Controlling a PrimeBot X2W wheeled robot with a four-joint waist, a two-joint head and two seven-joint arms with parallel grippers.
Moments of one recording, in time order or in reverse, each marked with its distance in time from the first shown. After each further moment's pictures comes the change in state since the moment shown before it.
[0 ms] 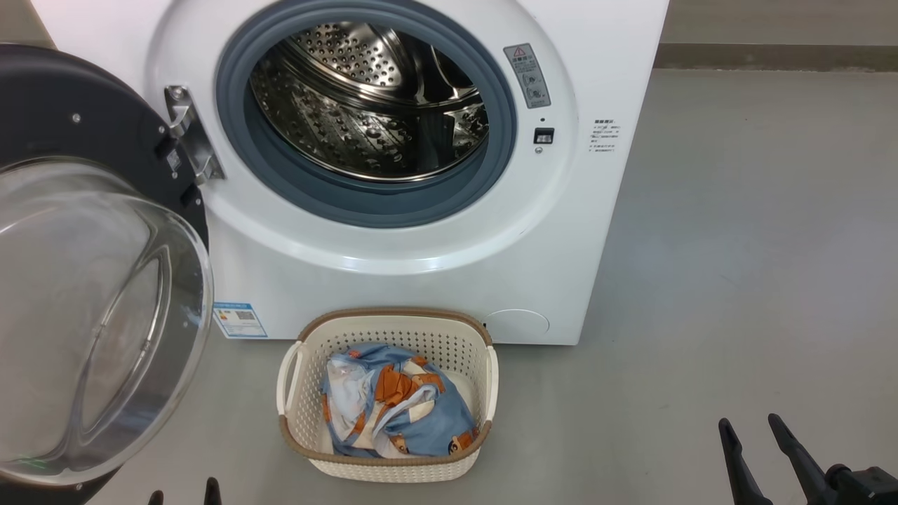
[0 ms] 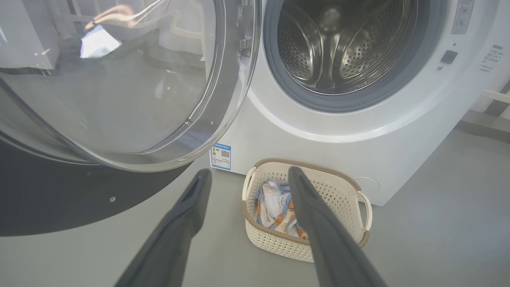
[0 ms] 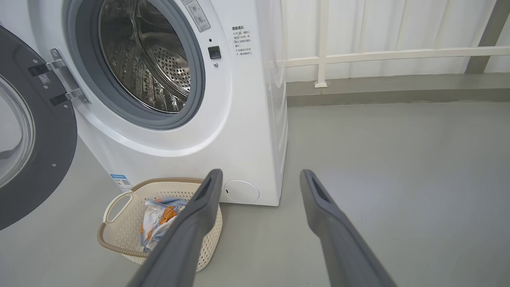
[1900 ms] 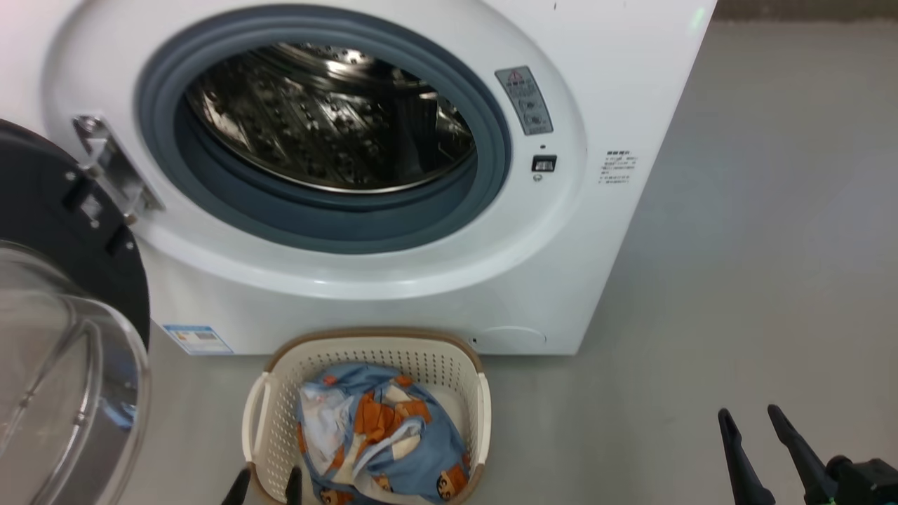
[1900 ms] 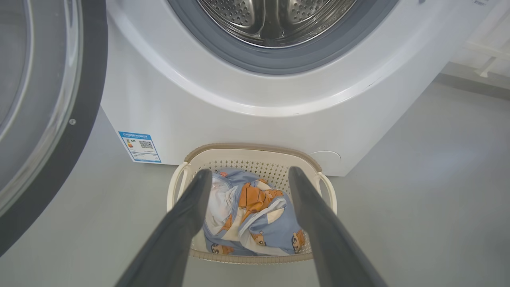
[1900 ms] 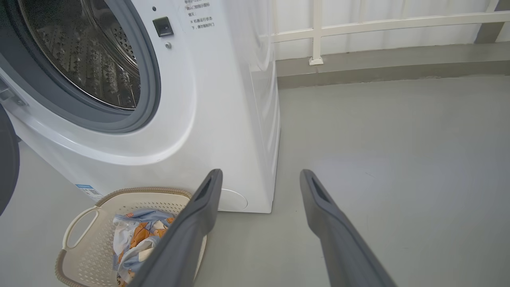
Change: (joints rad) left arm -0.086 -0.001 -0.150 0.121 0.021 -0.020 0.000; right arm -0.012 0.003 -0.002 -0.003 0.014 0.000 0.000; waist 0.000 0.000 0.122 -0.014
